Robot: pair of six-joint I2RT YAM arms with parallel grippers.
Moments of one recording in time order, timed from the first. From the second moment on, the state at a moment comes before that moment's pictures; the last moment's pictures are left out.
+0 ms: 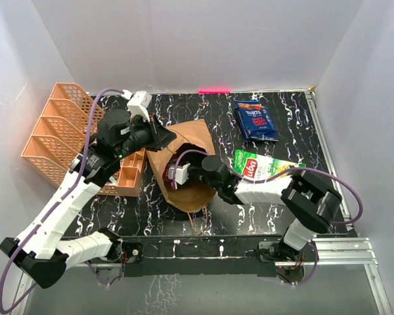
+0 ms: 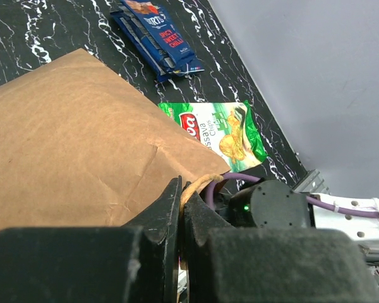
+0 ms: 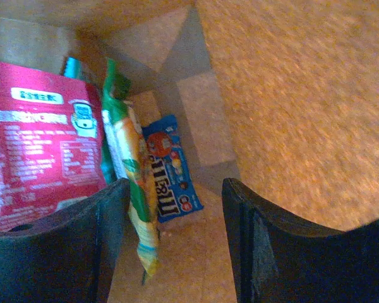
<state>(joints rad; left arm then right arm) -0.57 1.08 1.27 -0.50 0.18 -0.49 0.93 1.60 0.75 0.65 0.07 -1.04</state>
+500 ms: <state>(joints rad) -0.57 1.08 1.27 -0.50 0.24 -0.46 0.92 1.81 0.84 0.66 0.12 -1.10</state>
